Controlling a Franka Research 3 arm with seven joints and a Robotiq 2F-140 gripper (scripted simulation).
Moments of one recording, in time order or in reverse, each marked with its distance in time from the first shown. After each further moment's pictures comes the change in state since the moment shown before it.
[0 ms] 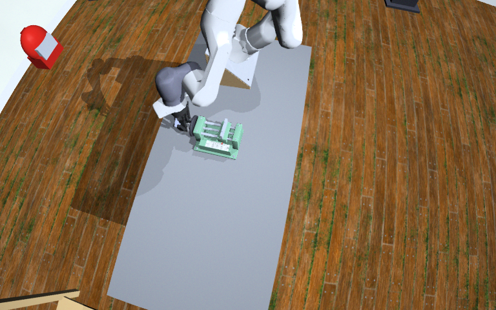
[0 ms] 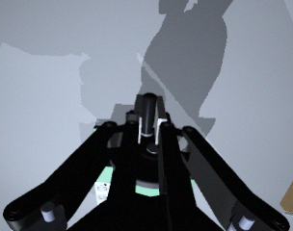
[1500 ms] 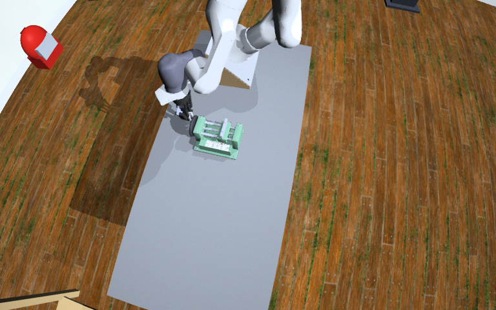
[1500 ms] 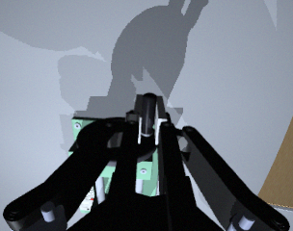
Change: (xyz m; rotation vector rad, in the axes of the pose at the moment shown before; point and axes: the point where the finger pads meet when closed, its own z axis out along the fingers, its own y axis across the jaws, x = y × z) arm 0.000 0.043 -0.025 -0.003 -0.001 0.001
